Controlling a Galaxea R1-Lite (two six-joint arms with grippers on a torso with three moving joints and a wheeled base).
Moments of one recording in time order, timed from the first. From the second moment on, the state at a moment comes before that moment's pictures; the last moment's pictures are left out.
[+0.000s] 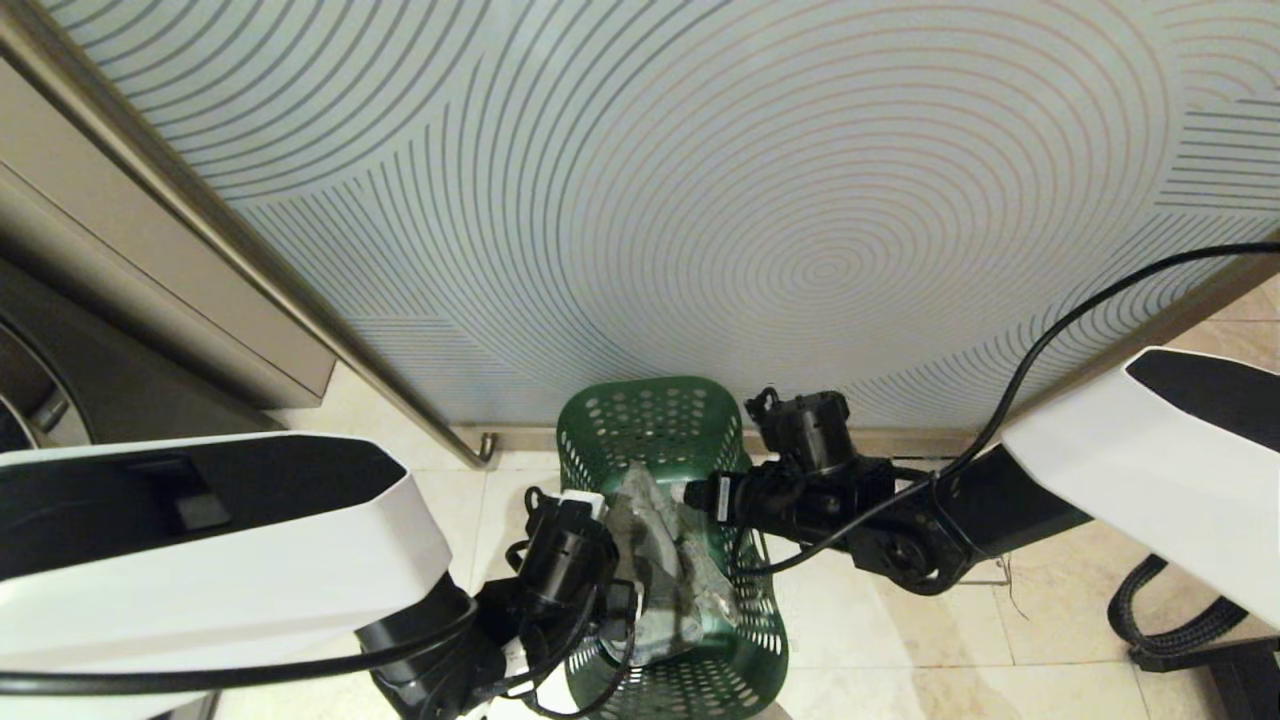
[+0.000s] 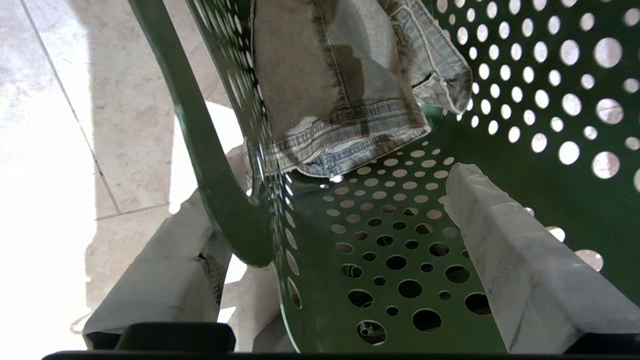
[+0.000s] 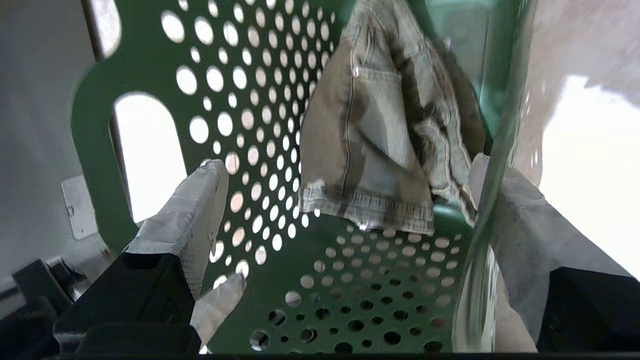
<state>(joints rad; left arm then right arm) -0.73 2.22 -0.75 -0.81 0.30 -0.28 0.58 2.19 -1.13 -0.54 0.00 0.49</state>
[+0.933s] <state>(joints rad) -0.80 2.22 -0.77 -0.77 0.28 -0.44 0.58 2.21 -1.00 -0.59 -0.05 0.54</state>
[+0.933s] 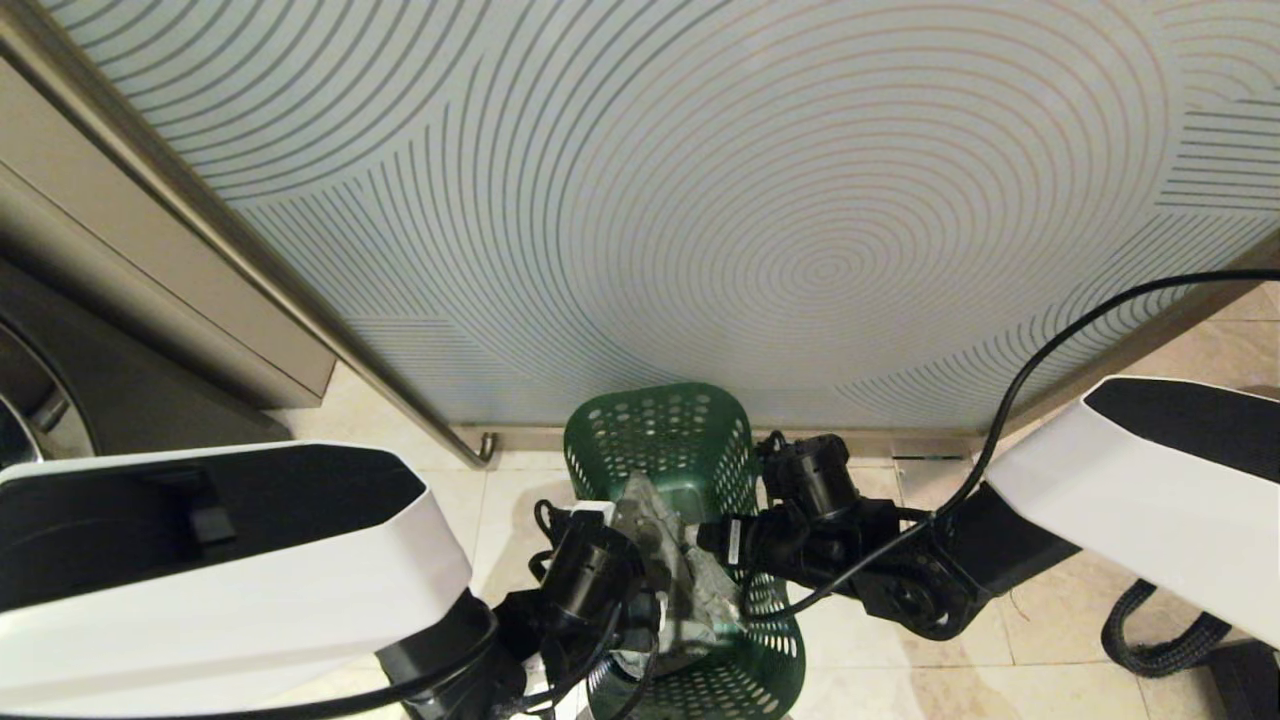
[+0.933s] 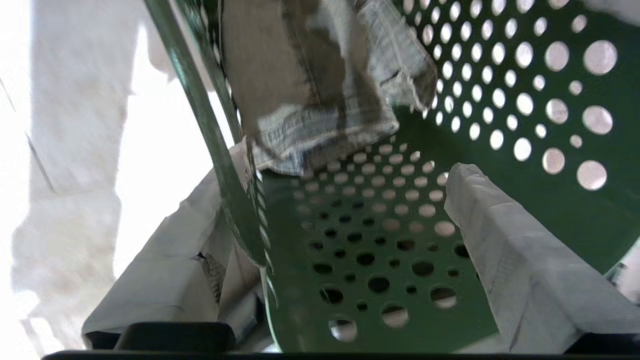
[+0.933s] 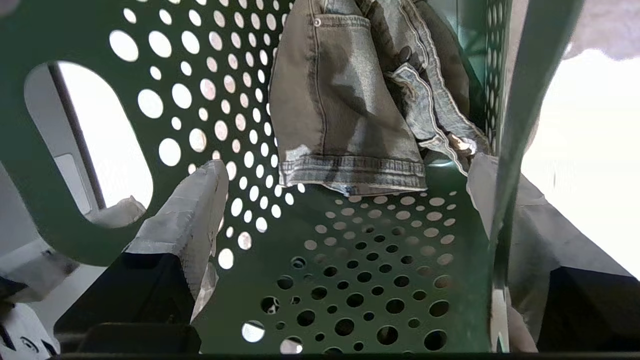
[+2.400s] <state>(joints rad) -0.84 2.26 -0.89 -0.68 0.28 -0.65 0.59 2.21 -0.96 -0.60 -0.22 0.54</state>
